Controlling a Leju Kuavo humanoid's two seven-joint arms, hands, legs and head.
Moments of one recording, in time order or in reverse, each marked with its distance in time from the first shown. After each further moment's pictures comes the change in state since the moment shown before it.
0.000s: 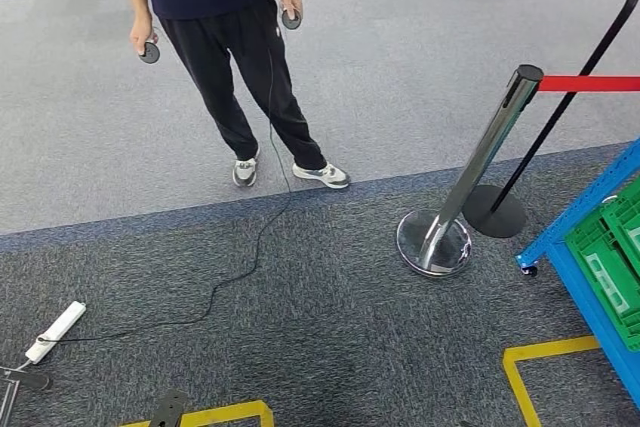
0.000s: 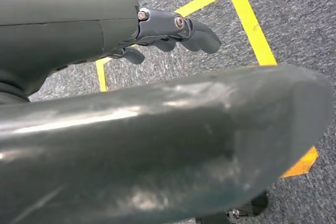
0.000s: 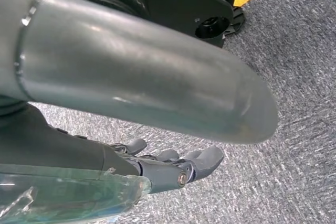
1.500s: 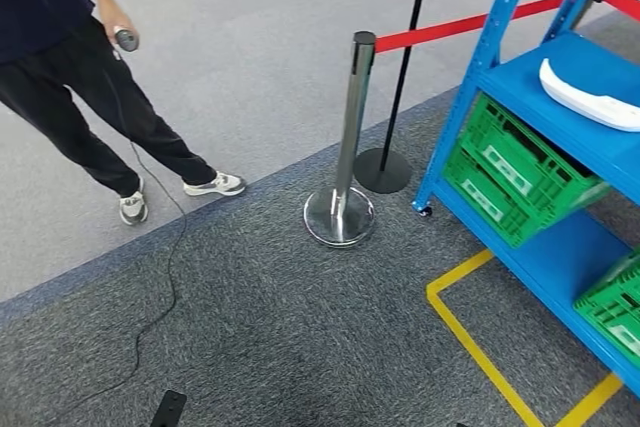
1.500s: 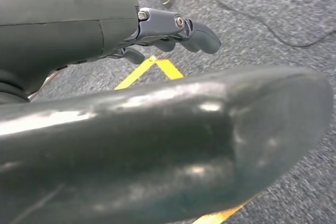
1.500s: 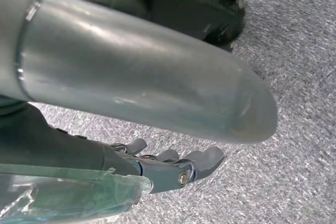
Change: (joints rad) left arm 0.013 -0.020 -0.017 0.000 -0.070 0.235 -0.031; right arm 0.002 0.001 -0.009 0.004 0.007 0.009 0.007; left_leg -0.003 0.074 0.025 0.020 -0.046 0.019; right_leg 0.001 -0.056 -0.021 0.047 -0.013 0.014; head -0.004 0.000
